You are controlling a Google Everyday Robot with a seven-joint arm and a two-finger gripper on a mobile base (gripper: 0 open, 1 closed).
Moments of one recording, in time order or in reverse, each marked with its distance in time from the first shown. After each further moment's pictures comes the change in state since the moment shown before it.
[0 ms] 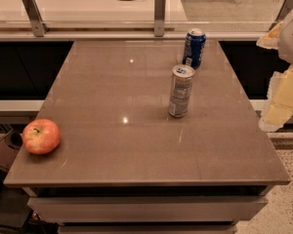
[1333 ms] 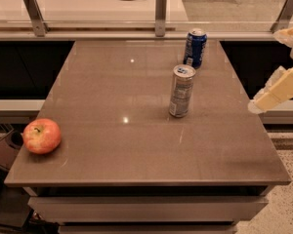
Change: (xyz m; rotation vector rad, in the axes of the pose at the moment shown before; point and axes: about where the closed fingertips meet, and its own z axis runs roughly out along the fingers) arm 0.017 -0.054 0.025 0.184 -0.292 0.179
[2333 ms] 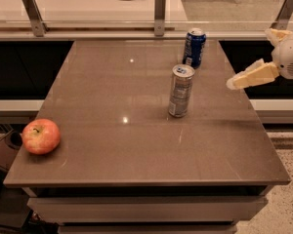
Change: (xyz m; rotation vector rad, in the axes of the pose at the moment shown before) arm 0.008 -0.082 0.074 0.161 -0.353 0.159
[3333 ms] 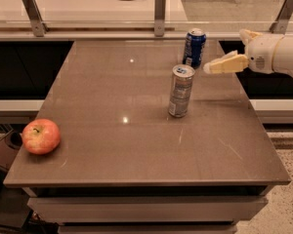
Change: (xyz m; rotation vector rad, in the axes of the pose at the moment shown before) arm -0.016 -0.021 0.081 -0.052 -0.224 0.172
